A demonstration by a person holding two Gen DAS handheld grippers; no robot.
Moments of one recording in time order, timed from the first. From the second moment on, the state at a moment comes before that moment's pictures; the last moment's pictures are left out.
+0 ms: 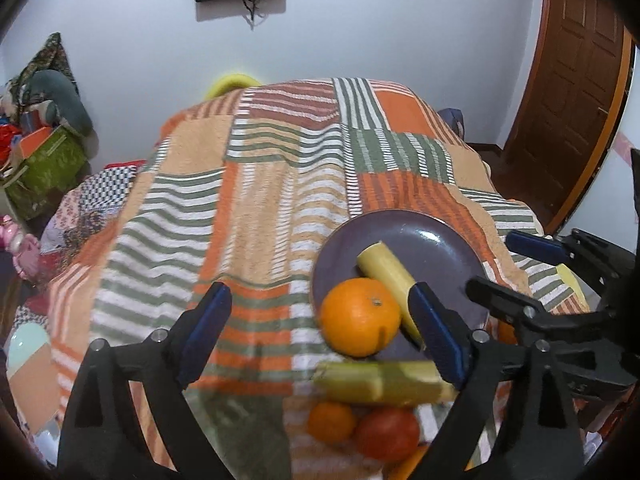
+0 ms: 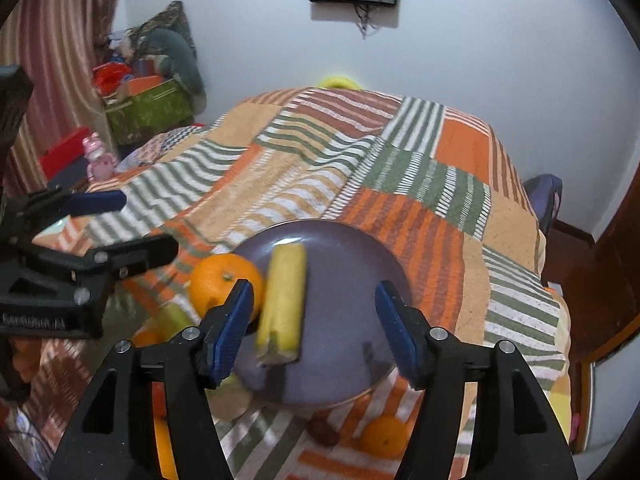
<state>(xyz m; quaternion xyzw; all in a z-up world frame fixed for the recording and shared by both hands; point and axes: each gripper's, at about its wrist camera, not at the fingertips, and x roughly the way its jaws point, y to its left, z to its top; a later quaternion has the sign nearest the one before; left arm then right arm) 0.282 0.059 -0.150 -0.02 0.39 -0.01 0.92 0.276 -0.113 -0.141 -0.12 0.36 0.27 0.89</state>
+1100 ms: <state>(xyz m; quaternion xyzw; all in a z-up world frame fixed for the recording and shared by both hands) 0.199 0.061 -0.180 -0.04 0.45 -0.02 0.89 0.216 -0.133 -0.181 -0.09 0.42 0.33 0.84</state>
